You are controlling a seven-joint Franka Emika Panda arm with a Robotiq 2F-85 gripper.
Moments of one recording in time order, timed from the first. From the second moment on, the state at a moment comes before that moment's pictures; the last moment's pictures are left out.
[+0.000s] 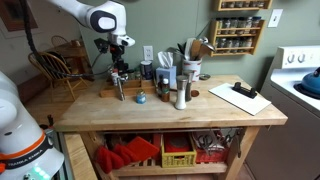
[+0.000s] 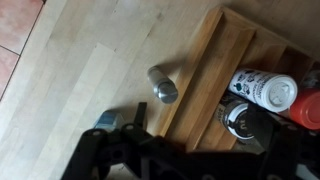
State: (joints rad) arm 0.11 -0.21 0.16 -2.34 0.21 2.08 0.29
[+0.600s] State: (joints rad) arm 0.17 -0.11 0.28 -2.23 0.10 2.09 0.51
